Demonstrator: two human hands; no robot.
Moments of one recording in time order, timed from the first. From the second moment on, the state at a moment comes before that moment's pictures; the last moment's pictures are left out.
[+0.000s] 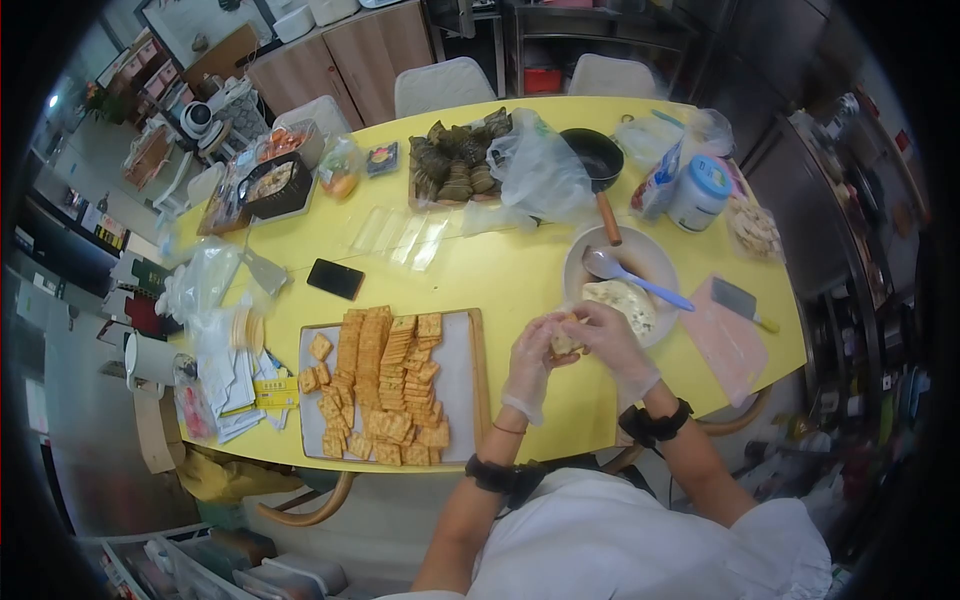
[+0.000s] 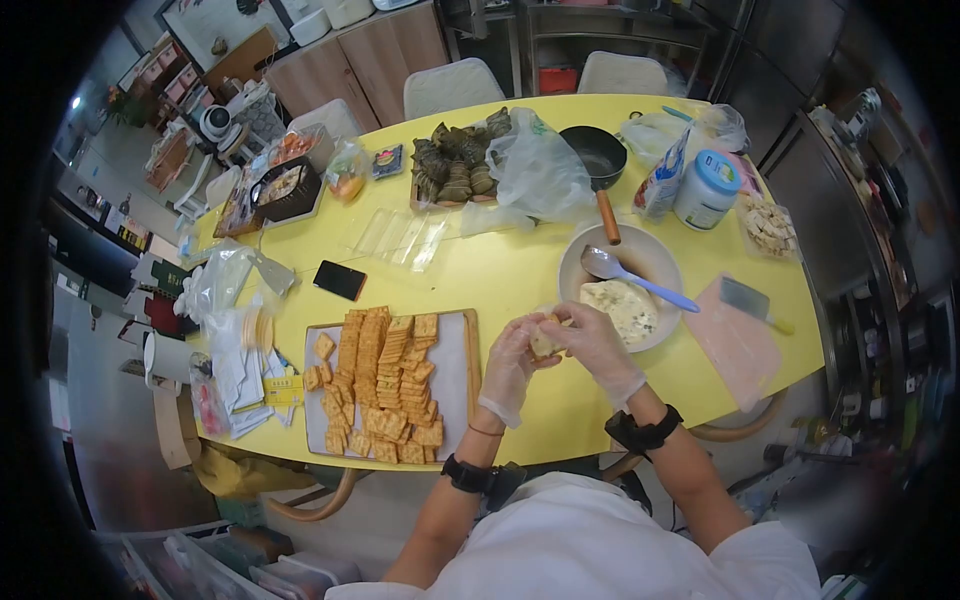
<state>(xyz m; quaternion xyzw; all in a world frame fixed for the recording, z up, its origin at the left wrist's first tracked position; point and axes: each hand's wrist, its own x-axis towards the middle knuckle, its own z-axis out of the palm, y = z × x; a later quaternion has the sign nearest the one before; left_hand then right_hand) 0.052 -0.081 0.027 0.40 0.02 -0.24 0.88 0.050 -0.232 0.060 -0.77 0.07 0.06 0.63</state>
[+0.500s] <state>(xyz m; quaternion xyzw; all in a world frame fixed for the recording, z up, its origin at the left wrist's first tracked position) -0.006 0.056 -0.026 0.42 0.26 -0.02 0.87 0.119 -0.104 -0.030 -0.89 -0.19 0.09 0.41</state>
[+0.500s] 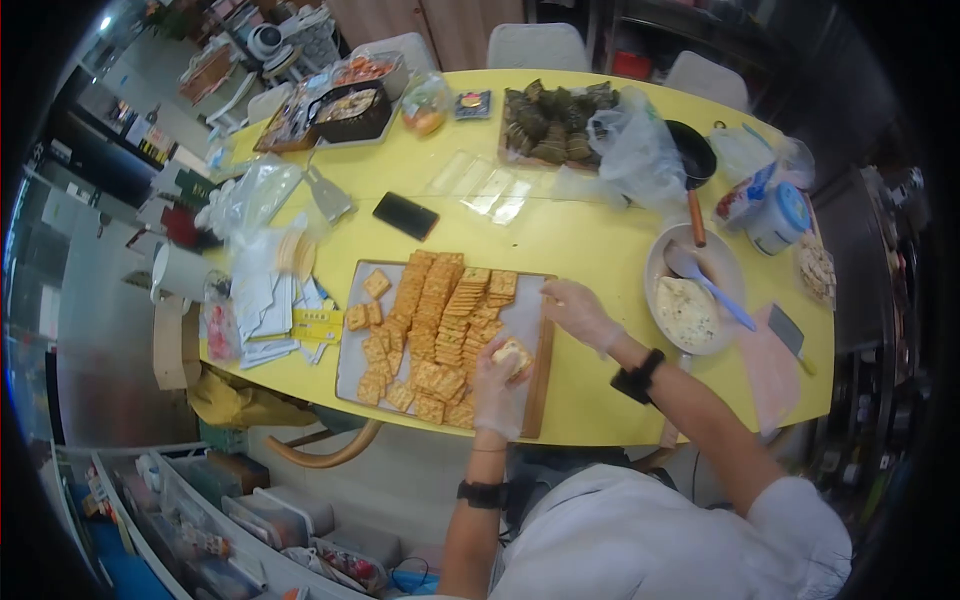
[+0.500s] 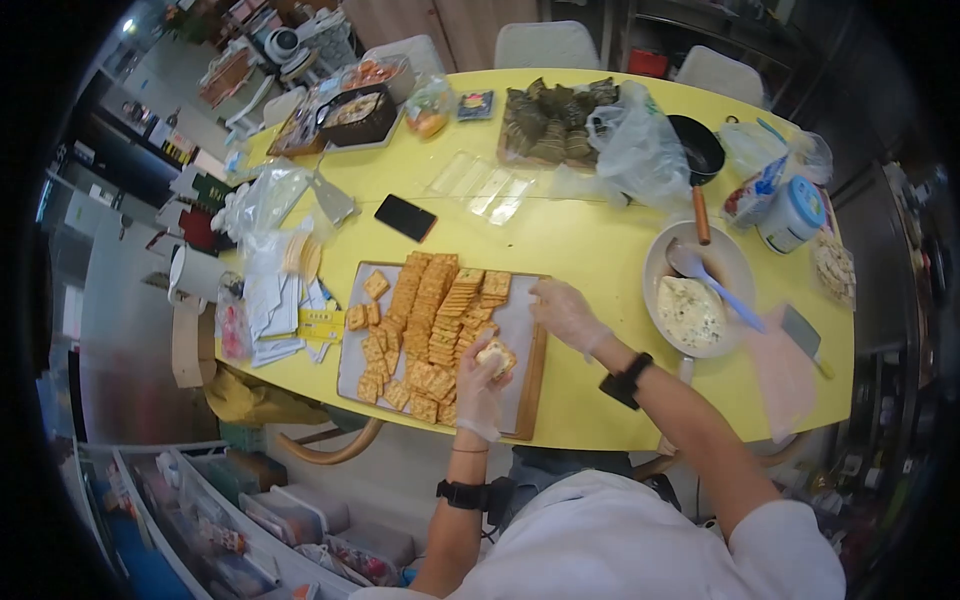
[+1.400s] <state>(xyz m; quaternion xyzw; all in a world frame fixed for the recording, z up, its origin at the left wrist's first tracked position) 0.010 0.053 -0.018 0.27 0.19 0.04 0.94 0.049 -0.072 0.028 -0.84 -0.15 0.08 0.51</state>
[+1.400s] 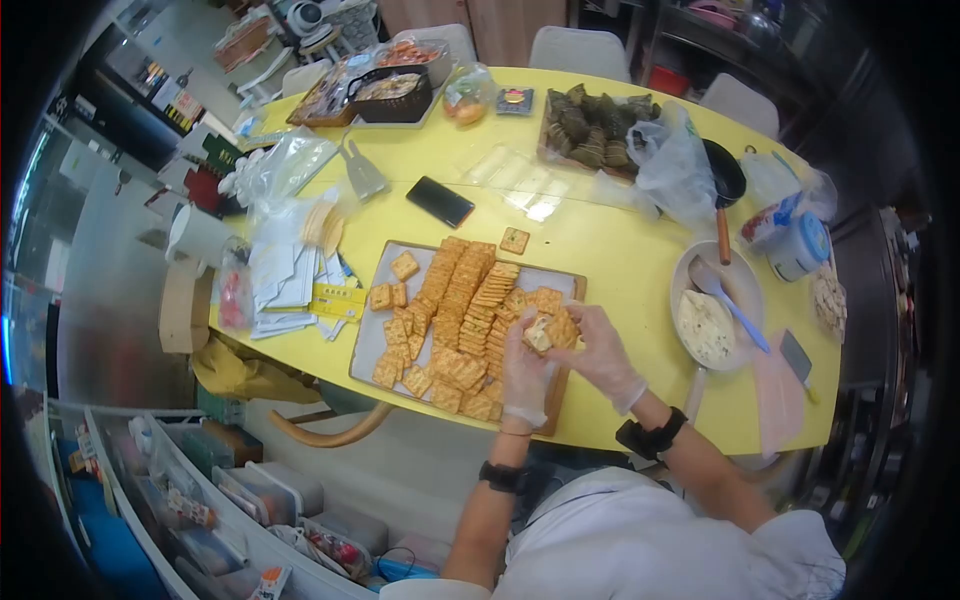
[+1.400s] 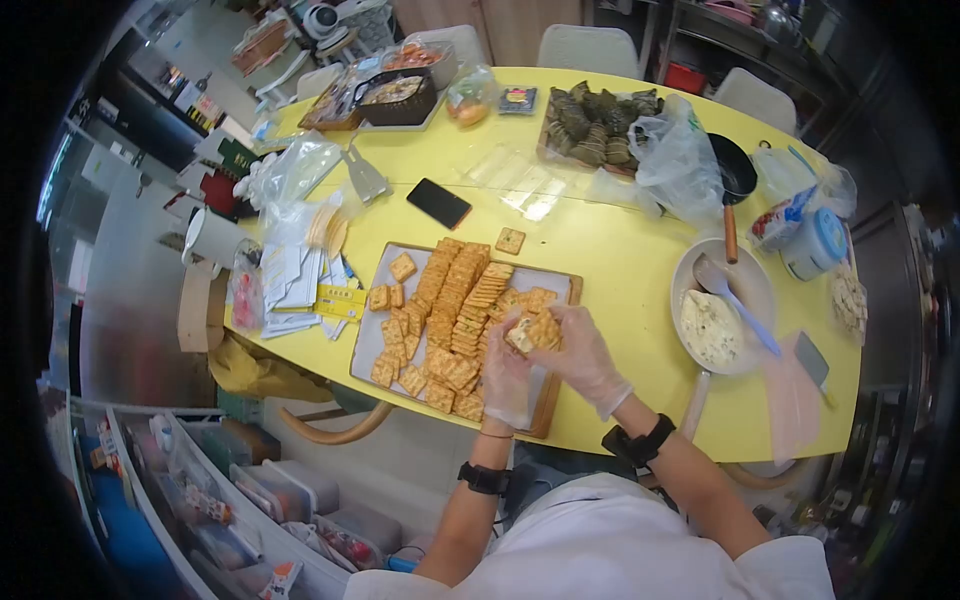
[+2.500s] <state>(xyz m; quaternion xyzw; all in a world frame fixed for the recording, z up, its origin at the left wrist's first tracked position) -0.003 0.272 -0.026 0.39 0.45 0.25 0.77 0.245 0.025 -0.100 -0.92 -0.27 -0.03 0.28</state>
